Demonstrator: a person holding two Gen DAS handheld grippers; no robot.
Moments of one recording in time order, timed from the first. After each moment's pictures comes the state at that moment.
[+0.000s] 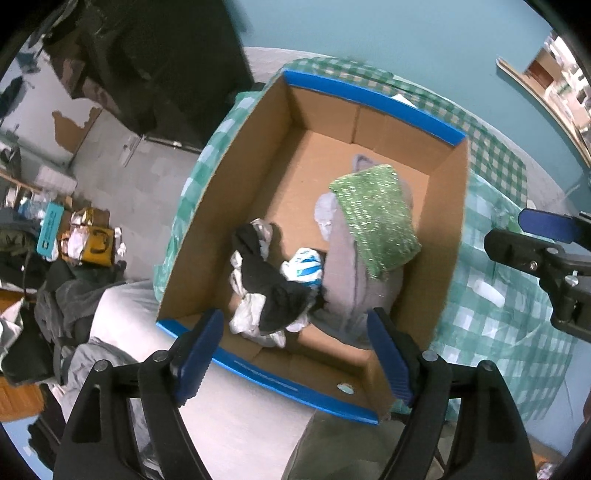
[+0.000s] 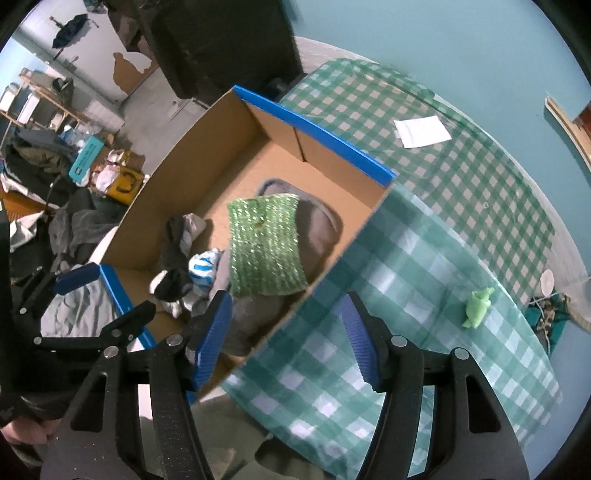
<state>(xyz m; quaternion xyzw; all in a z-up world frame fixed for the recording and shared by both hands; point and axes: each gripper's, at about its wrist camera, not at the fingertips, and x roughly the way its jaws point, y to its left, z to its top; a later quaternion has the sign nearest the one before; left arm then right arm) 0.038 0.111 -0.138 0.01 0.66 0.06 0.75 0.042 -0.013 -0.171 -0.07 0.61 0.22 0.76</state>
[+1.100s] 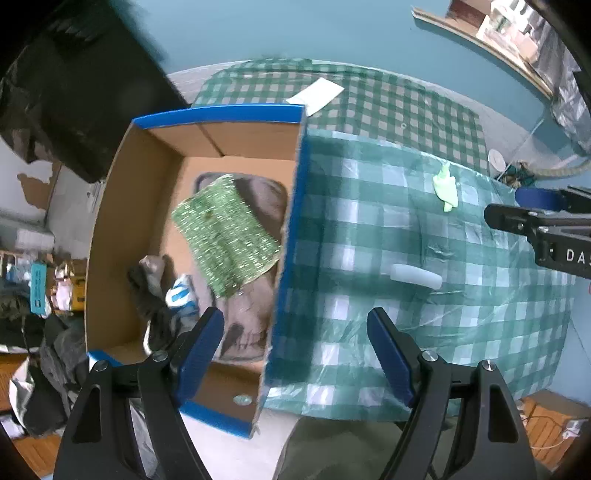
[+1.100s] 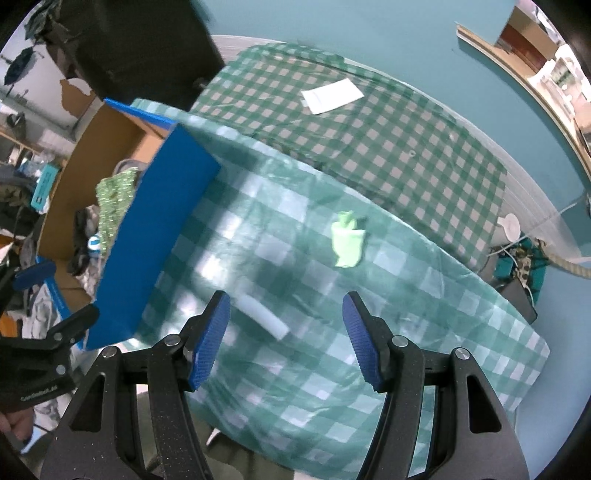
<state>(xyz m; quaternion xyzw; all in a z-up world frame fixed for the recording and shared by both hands) 0.053 -0.033 -0.151 0.09 0.66 -0.02 0.74 0.045 -0.185 -0.198 -0.04 0.63 0.12 0.76</state>
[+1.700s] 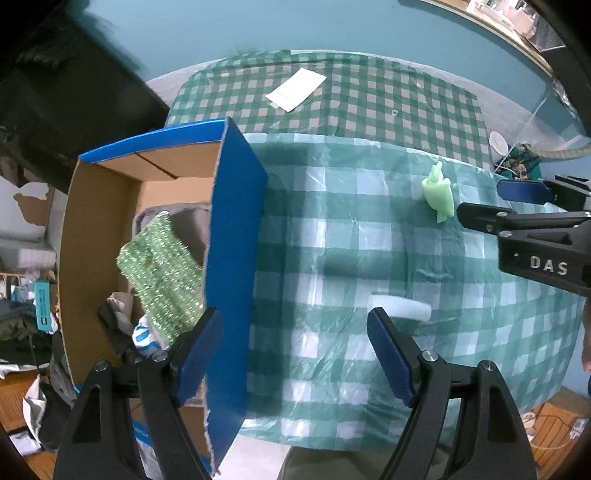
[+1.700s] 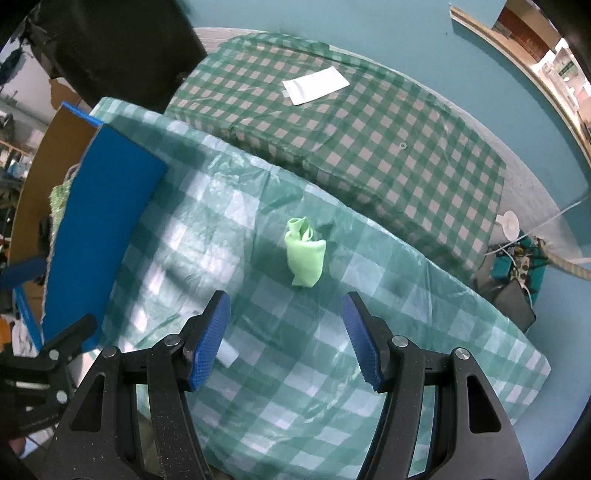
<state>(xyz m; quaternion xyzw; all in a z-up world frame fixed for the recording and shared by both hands) 0.092 -0.086 -0.191 0.12 0.67 -0.03 0.73 0.082 -0.212 -0.247 -0.04 0.64 0.12 0.76</state>
